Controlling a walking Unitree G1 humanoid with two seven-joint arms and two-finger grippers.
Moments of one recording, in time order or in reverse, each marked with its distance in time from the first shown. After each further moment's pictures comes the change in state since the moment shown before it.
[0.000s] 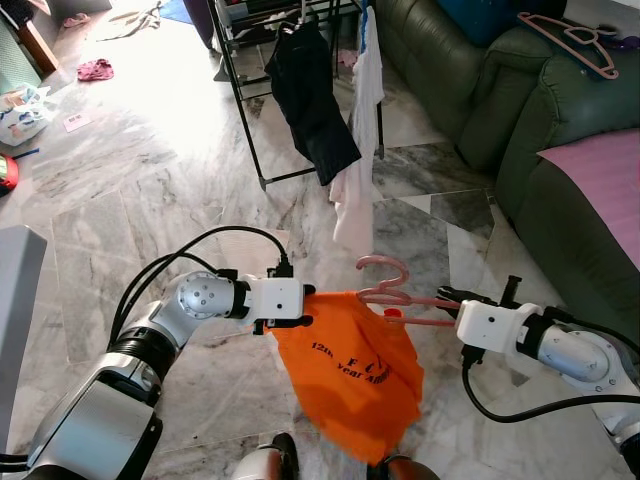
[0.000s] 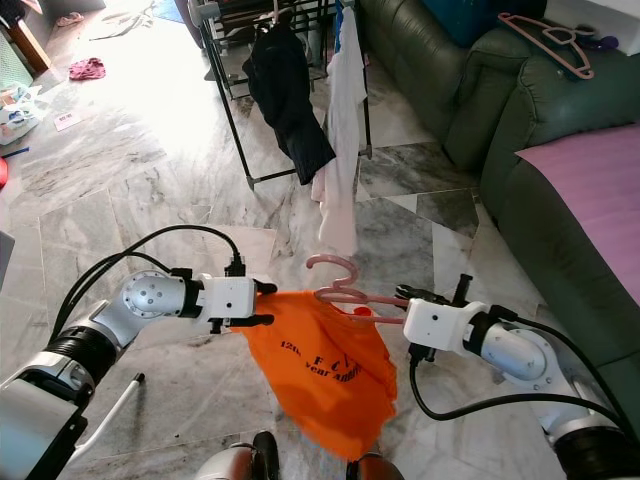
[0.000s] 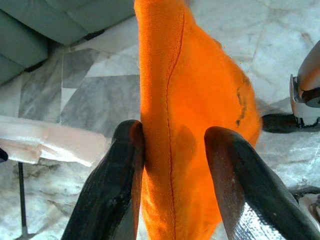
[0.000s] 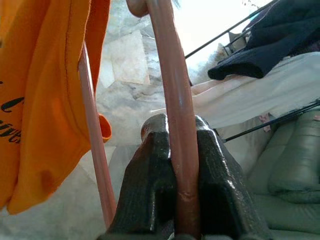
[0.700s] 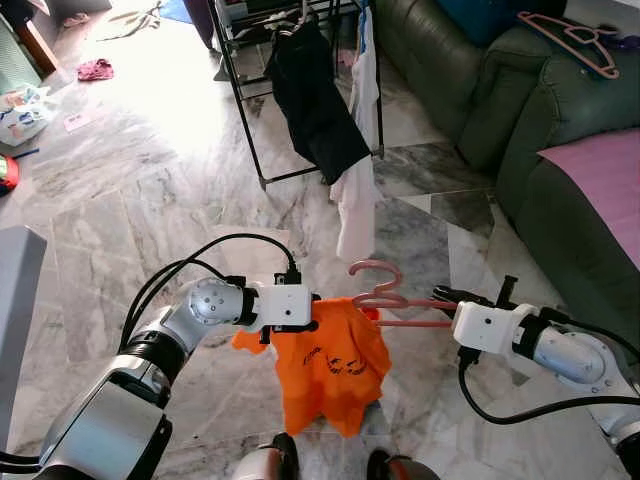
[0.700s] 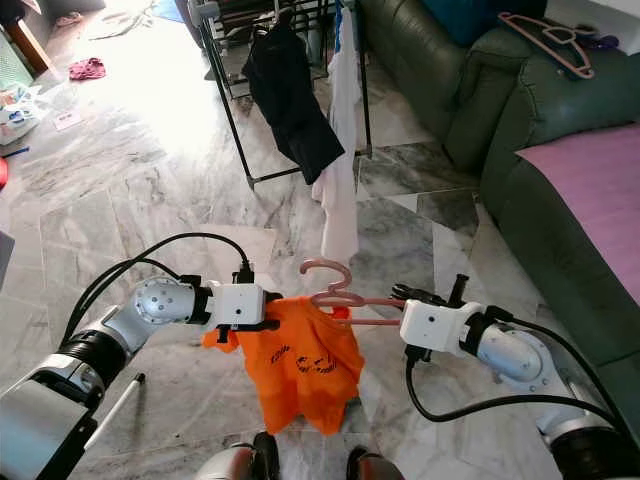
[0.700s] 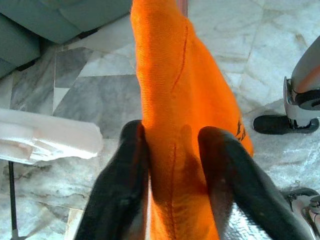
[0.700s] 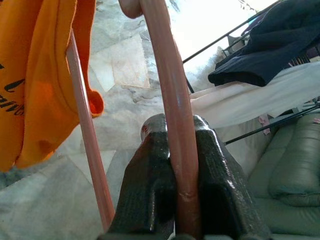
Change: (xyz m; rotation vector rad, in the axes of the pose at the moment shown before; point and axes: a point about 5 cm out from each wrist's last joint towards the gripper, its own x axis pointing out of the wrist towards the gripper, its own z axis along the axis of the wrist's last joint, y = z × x) left arm 0.010 -0.006 0.001 -0.013 0.004 -0.018; right arm 0.002 0.002 0.002 0.002 -0.015 -0.001
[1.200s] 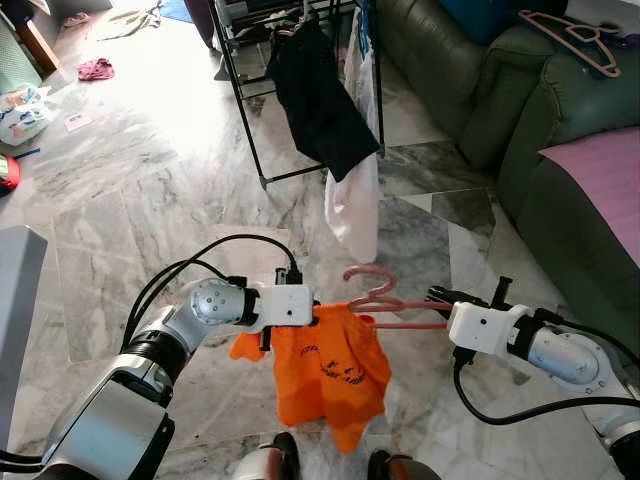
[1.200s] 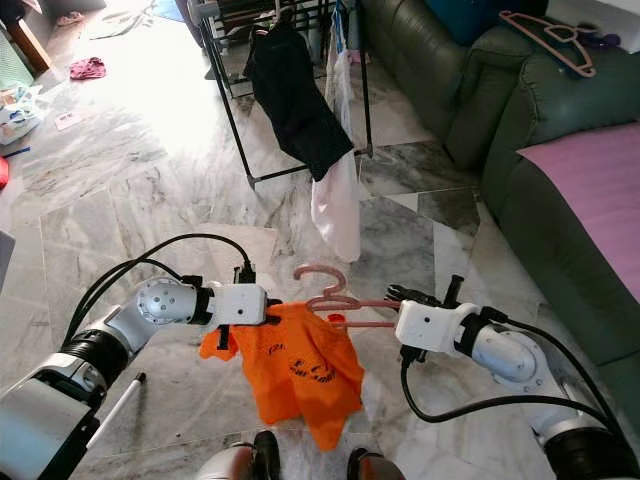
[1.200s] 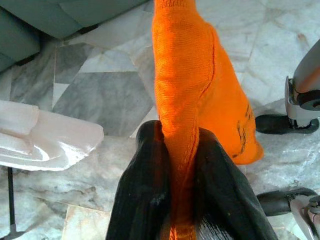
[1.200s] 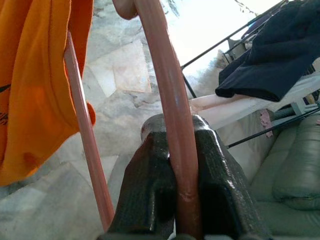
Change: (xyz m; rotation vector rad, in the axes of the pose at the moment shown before) left arm 0.002 -0.001 -0.001 -0.011 0.014 -0.004; right arm 0.004 0.003 0.003 0.015 -0.016 -0.004
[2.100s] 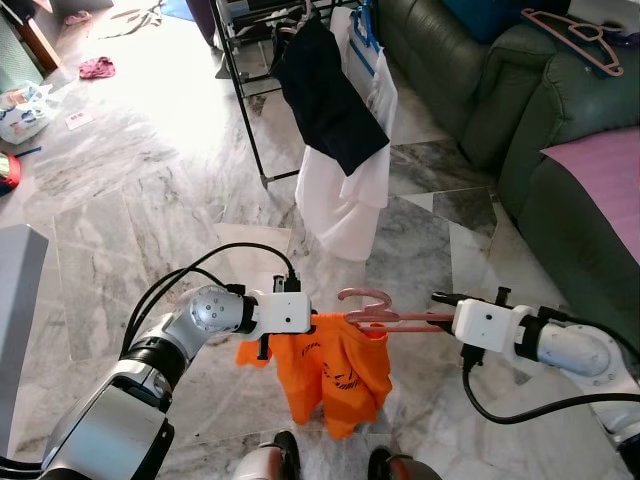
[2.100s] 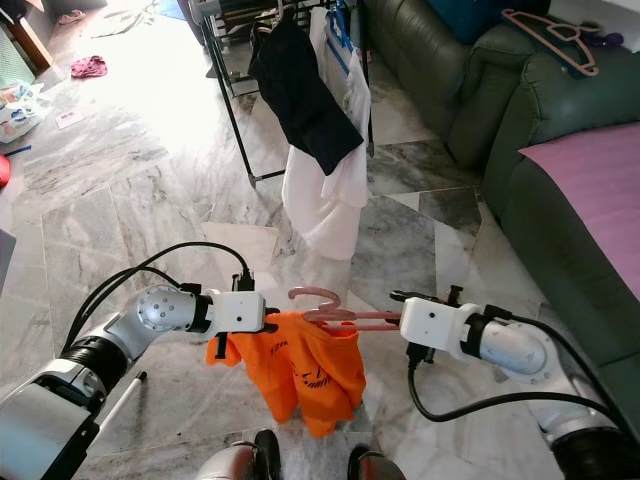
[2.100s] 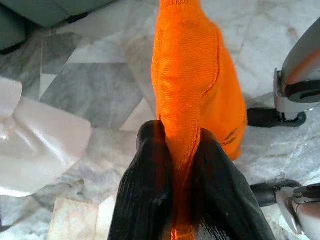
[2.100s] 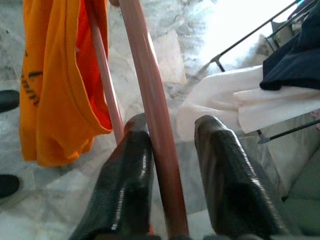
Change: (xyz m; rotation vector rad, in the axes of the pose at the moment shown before) left arm -0.001 -0.009 -0.010 -0.034 0.038 -0.008; right arm -0.011 -0.006 -0.002 0.093 0.048 0.157
